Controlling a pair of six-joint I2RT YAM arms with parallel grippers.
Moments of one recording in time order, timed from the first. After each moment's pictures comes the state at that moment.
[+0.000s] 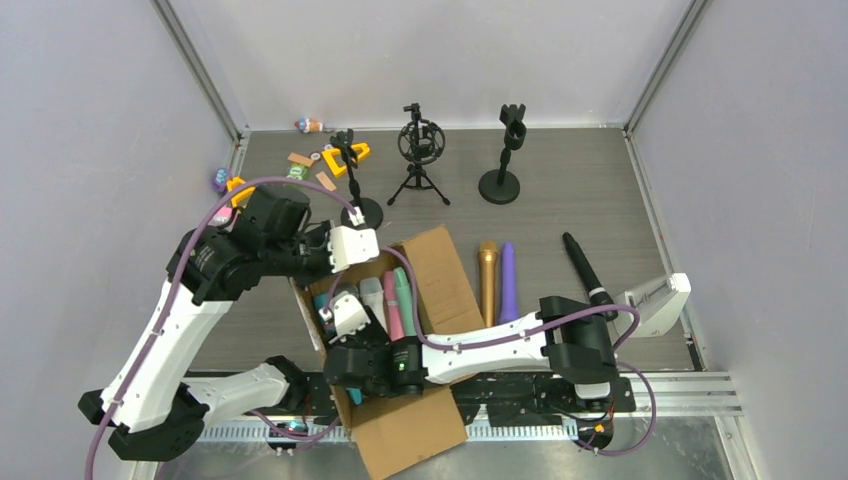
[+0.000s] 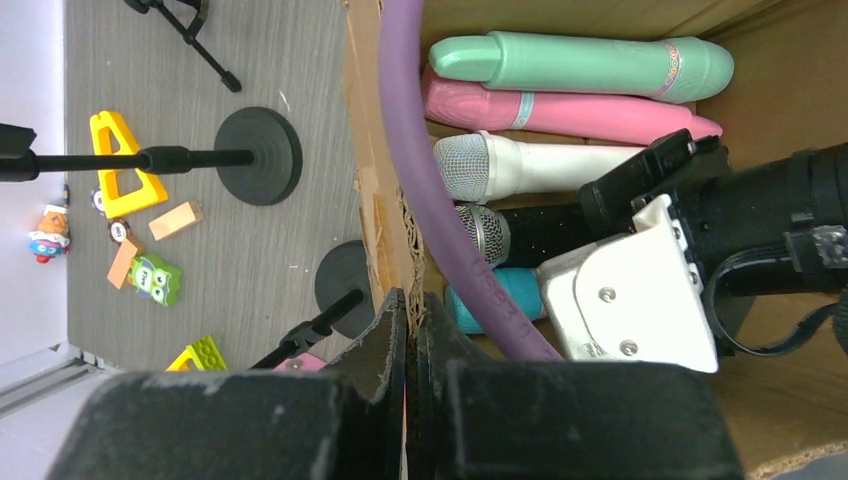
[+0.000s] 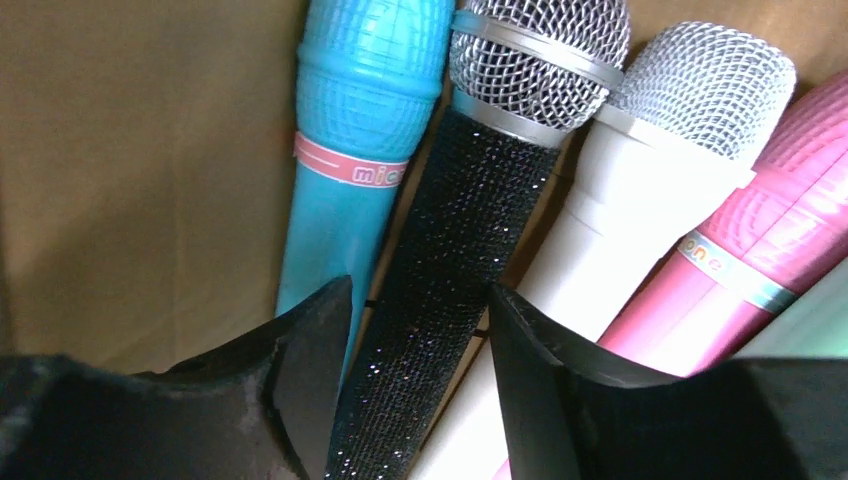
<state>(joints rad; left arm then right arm) -0.66 1.05 1.56 -1.36 0.23 0.72 1.57 1.88 1.37 -0.28 0.77 0.61</state>
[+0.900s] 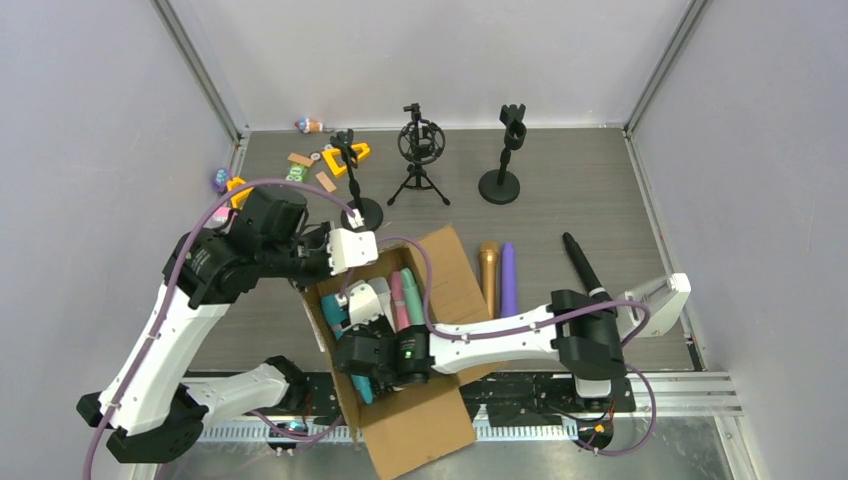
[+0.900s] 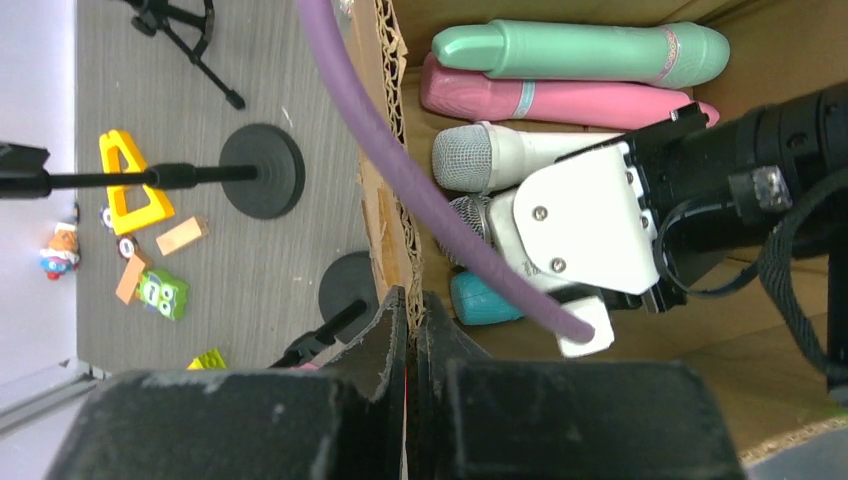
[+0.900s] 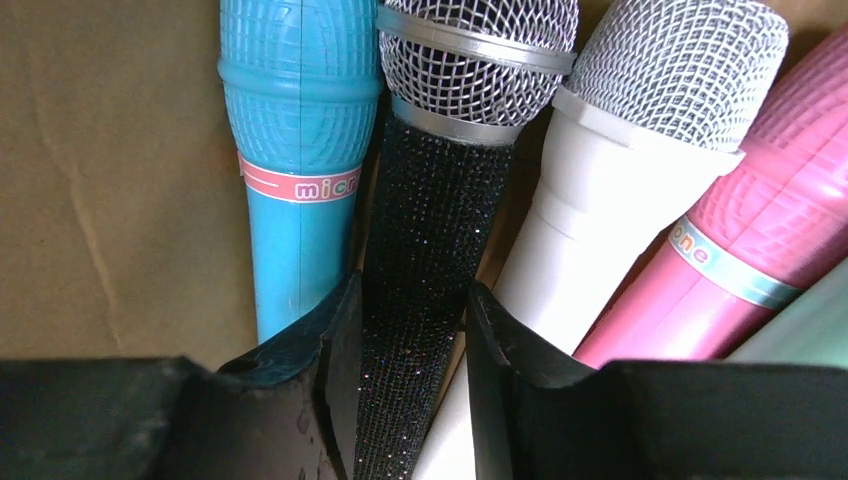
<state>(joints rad) -0.66 1.04 1.56 -1.37 0.24 0.73 1.53 1.87 1.40 -0.42 0.74 0.74</state>
